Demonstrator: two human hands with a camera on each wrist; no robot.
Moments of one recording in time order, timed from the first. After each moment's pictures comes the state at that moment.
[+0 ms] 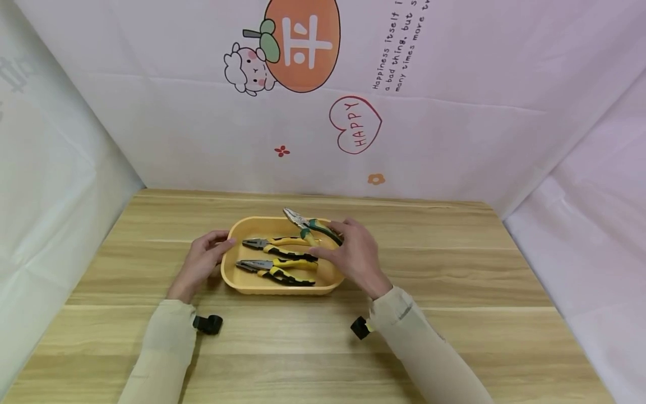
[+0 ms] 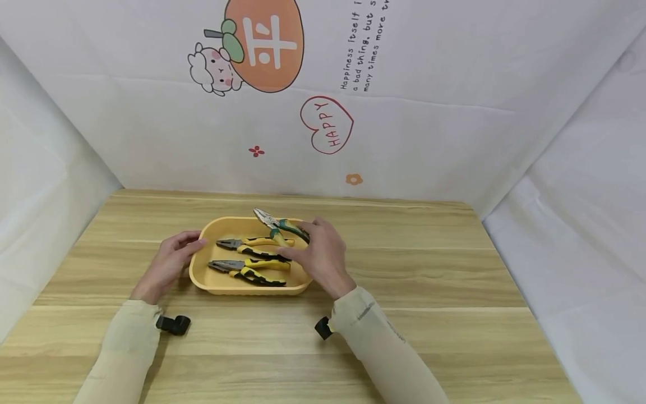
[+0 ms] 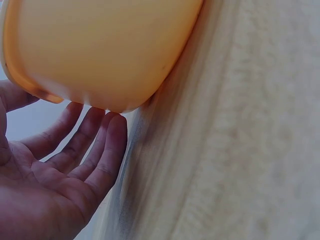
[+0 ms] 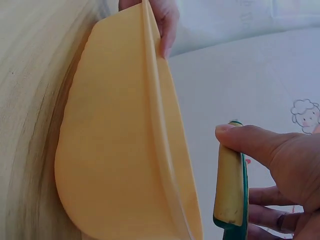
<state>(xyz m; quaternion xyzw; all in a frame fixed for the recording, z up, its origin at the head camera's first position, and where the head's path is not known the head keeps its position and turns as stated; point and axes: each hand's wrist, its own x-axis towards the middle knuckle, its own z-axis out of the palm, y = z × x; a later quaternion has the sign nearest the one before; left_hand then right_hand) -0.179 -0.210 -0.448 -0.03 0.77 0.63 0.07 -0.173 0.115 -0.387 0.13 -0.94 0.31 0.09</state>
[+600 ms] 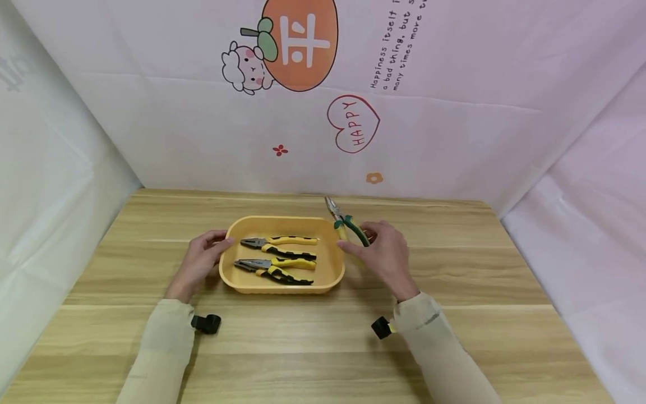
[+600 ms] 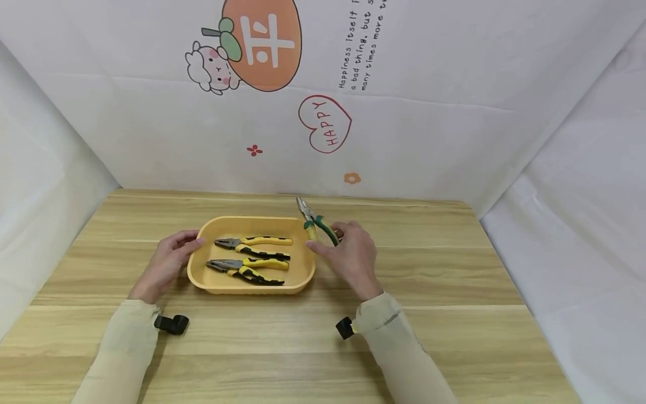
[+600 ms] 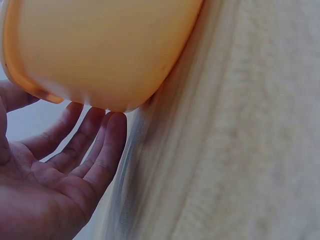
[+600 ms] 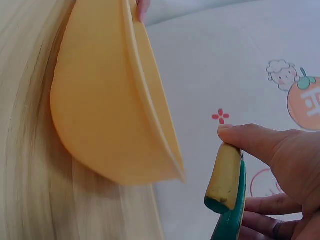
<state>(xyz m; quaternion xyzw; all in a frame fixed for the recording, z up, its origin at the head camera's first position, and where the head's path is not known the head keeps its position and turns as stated) -0.180 -0.211 -0.451 -0.03 0.77 0.63 0.06 -0.171 0.164 -0.387 0.03 -0.94 0.32 0.09</state>
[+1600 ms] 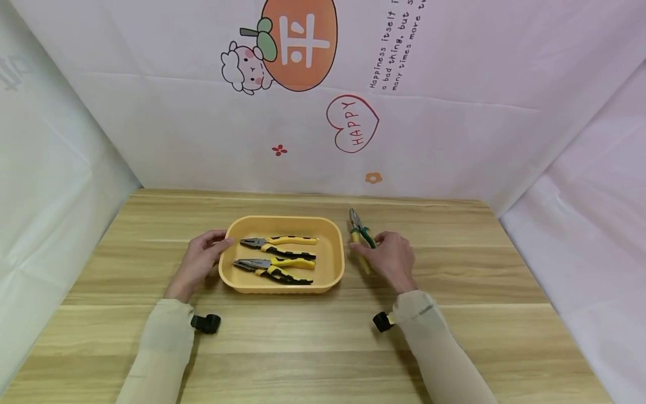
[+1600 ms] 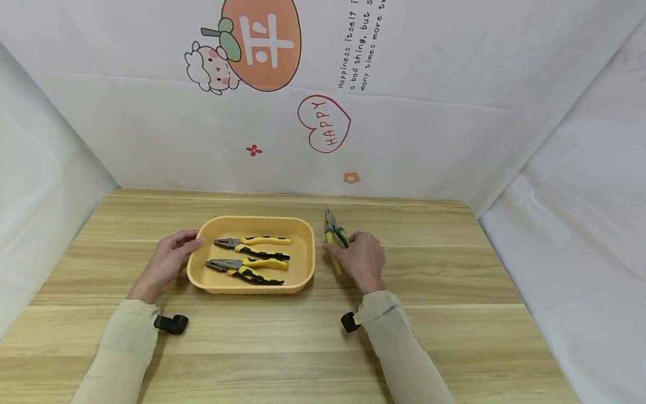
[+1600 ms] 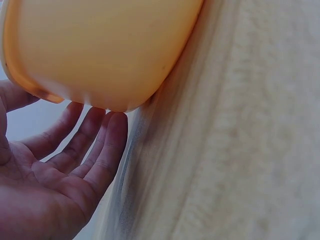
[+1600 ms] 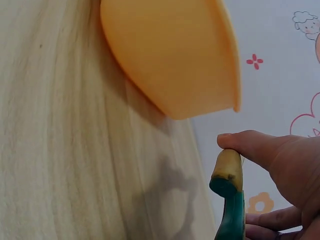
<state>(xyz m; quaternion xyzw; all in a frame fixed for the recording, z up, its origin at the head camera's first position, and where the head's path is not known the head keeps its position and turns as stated) -0.181 -0.212 -0.453 -0.03 0.77 0.64 0.07 -0.190 0.189 -0.426 -0.10 -0.95 0.28 0.03</state>
